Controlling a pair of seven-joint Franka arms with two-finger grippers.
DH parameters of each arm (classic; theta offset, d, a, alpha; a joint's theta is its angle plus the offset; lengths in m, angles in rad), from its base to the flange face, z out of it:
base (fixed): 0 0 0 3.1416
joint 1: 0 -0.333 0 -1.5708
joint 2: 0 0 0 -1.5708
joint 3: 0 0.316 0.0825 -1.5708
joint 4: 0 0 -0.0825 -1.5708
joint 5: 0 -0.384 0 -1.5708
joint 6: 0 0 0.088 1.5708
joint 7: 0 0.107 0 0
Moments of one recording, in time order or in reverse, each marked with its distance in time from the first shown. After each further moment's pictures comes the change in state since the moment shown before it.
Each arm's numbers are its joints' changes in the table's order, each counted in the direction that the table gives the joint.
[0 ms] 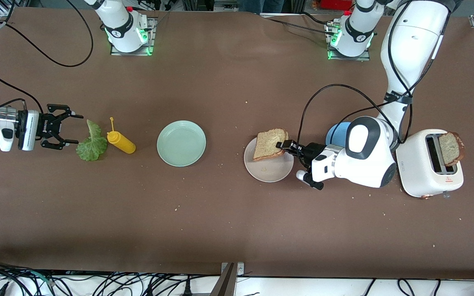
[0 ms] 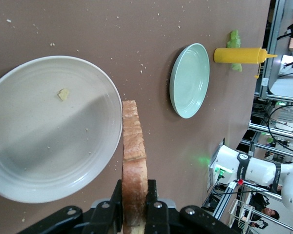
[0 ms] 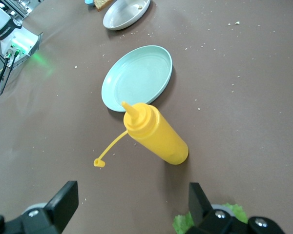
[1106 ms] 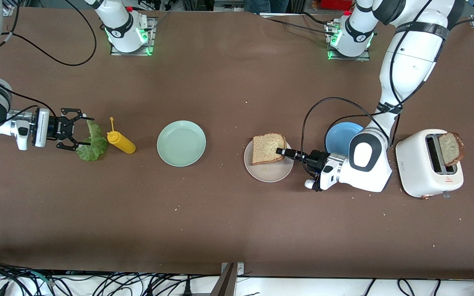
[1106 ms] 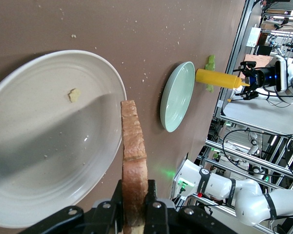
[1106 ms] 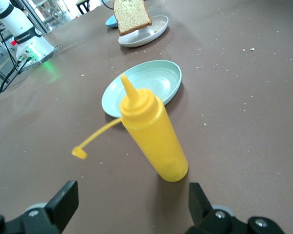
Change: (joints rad) left arm -0.048 -0.100 0.003 0.038 0.190 -0.002 0.028; right arm 0.033 -0.122 -0.002 0.065 -0.199 -0.001 -0.340
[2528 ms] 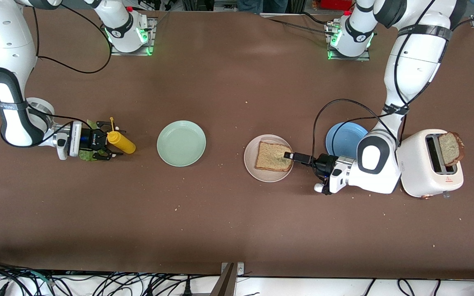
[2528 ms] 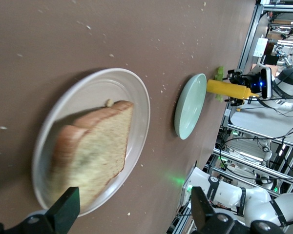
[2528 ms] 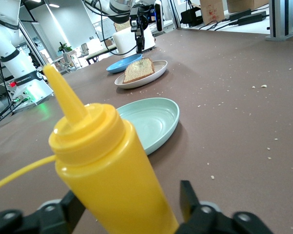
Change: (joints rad) left arm -0.003 -0.002 0.076 -0.005 -0.001 0.000 0.021; right arm -0.044 -0.183 0.070 -0.007 -0.313 -0.038 -0.172
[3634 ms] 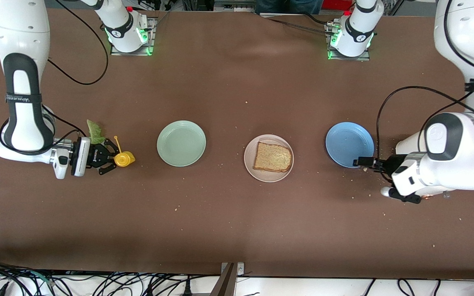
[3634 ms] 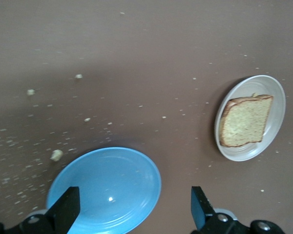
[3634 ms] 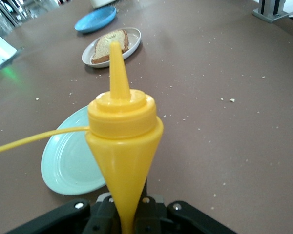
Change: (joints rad) left arm -0.108 0.236 0.074 -0.082 -0.703 -0.051 -0.169; right arm -0.383 0.070 -0.221 -0.223 0.137 0.158 0.411
